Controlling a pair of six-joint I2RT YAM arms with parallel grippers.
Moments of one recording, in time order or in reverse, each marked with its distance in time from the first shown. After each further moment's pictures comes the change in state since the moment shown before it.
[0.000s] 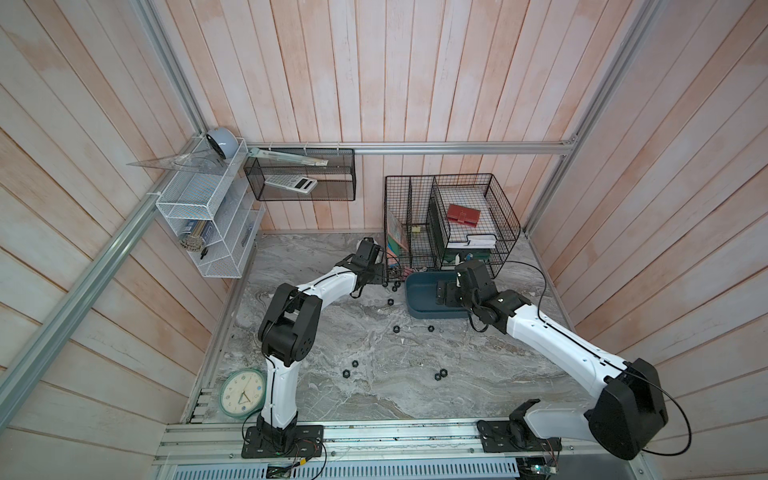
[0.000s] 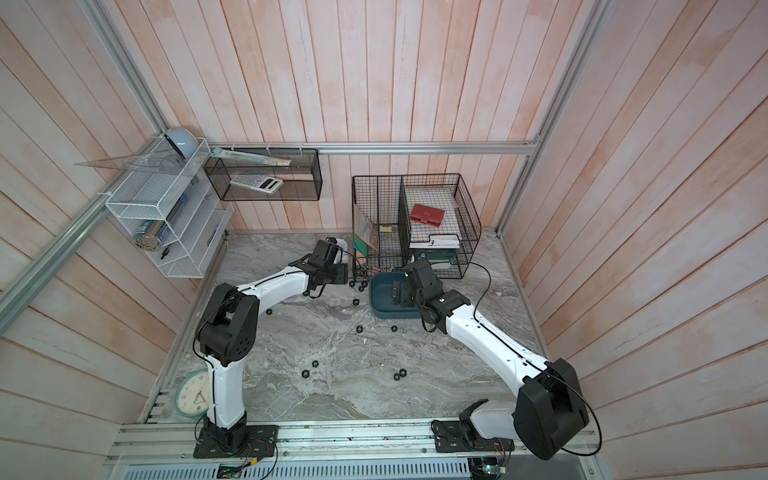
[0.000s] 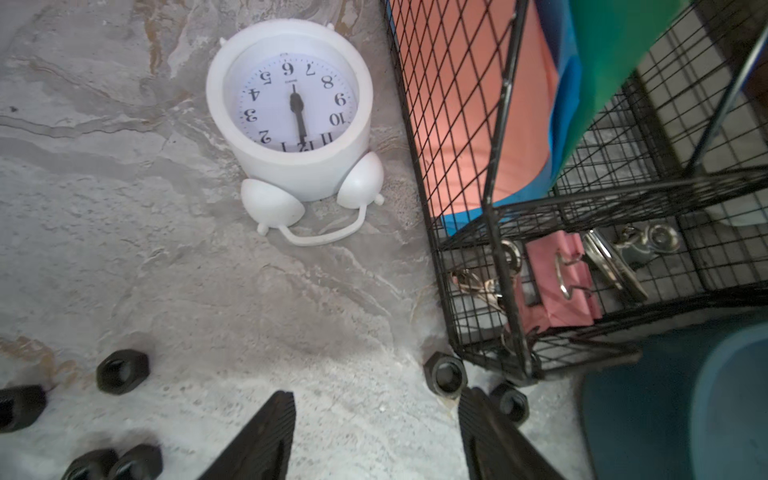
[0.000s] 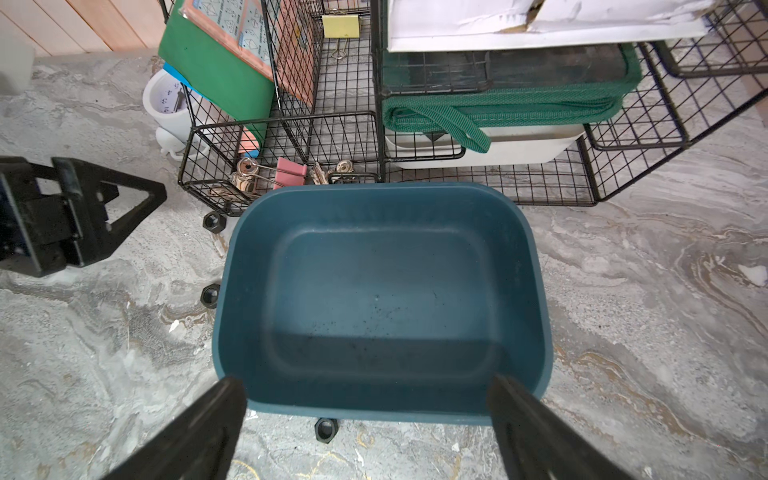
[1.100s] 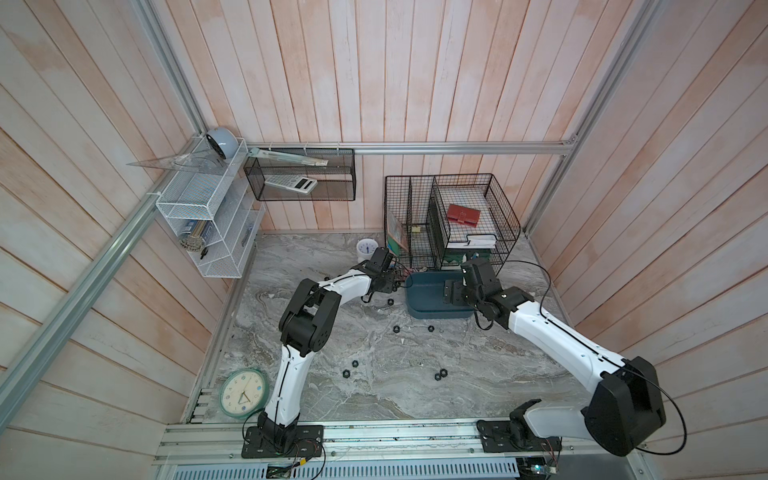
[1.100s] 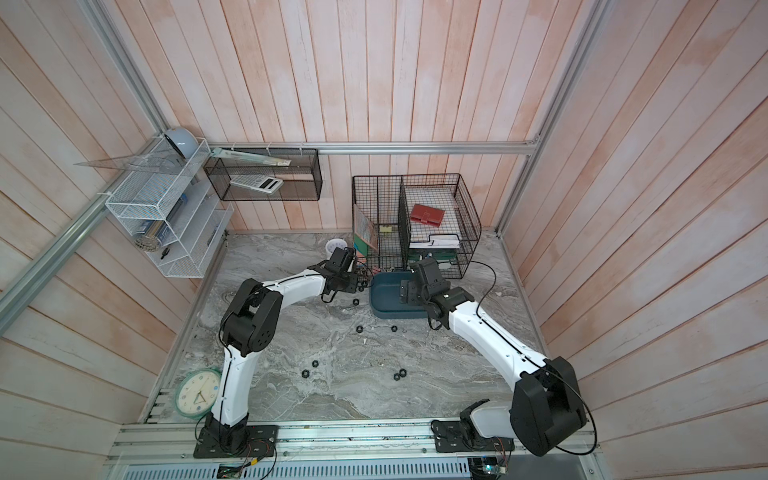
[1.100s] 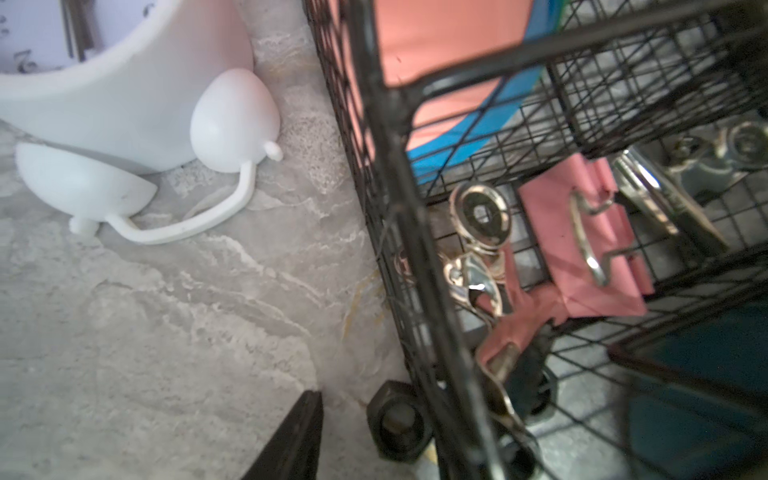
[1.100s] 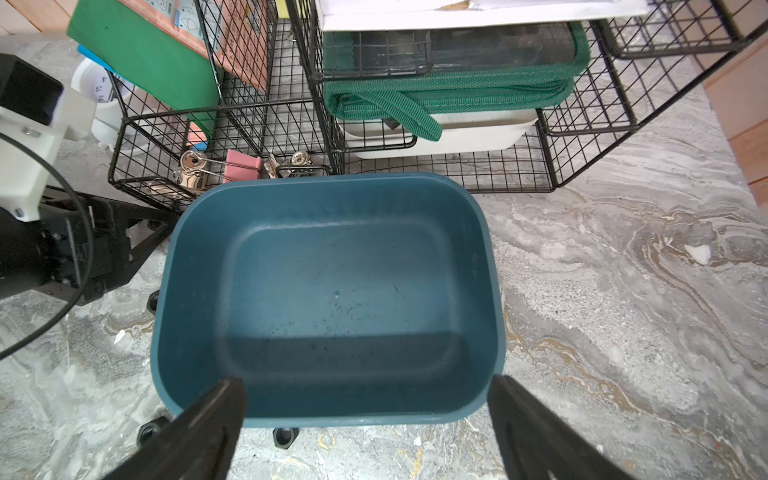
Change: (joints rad) left arm -0.054 0.158 0.085 -0.010 0.013 0.079; right arm -0.066 0.020 0.005 -0.037 -0.001 -0.027
